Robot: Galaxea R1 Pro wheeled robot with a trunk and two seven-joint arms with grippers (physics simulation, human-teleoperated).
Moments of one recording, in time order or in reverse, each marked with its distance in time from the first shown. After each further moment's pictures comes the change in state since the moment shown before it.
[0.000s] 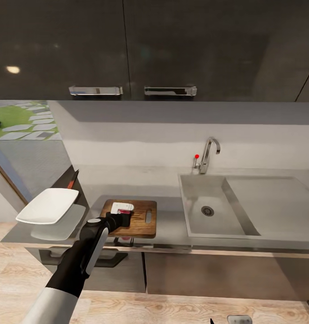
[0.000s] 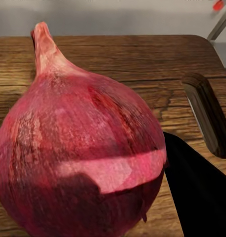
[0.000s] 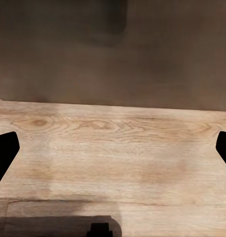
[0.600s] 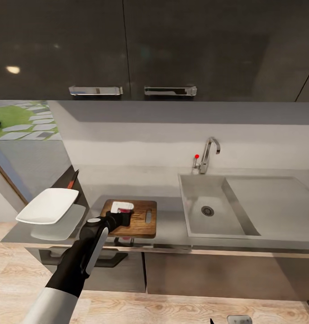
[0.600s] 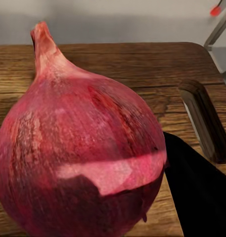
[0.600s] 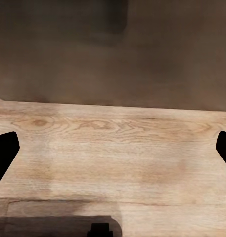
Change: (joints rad) left arm 0.000 -0.001 0.000 -0.011 0.000 -0.004 0.000; right arm 0.000 0.001 0.000 0.000 0.000 0.000 0.000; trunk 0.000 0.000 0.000
